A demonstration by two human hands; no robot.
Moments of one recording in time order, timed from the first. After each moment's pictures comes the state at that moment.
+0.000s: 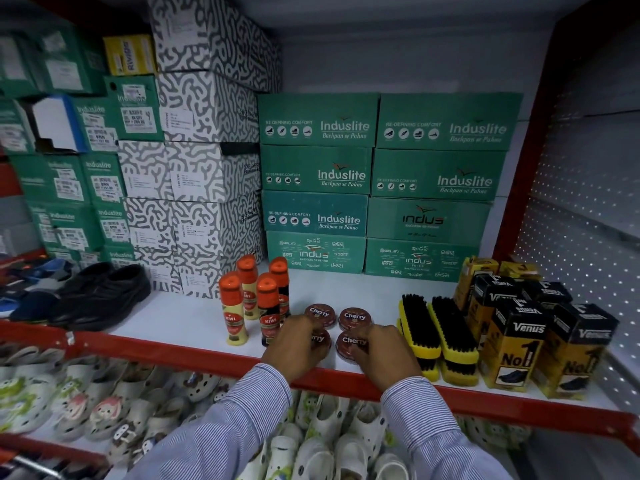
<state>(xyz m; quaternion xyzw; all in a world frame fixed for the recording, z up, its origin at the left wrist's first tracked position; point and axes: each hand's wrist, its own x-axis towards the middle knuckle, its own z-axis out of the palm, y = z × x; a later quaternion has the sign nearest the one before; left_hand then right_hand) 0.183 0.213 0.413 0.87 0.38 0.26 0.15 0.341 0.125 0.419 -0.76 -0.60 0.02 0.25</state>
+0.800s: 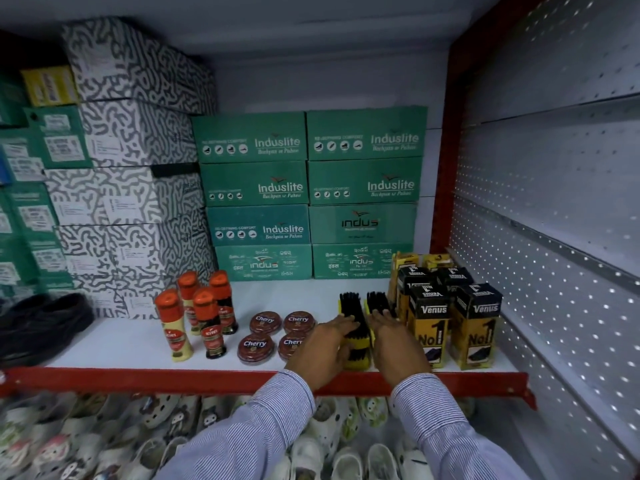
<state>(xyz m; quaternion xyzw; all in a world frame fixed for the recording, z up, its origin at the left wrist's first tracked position) 0.306 0.139 0.420 0.93 0.26 0.24 0.12 0.444 0.057 0.427 -0.78 -0.58 -0.04 0.22</state>
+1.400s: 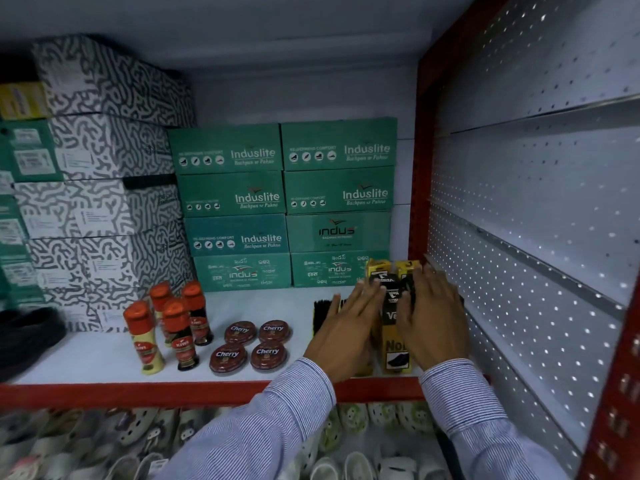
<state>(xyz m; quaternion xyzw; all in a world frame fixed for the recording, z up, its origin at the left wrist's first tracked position) 0.371 0.082 0.469 0.95 0.20 0.23 -0.01 0.498 -0.011 0.487 -0.81 -0.43 -0.20 0.35</state>
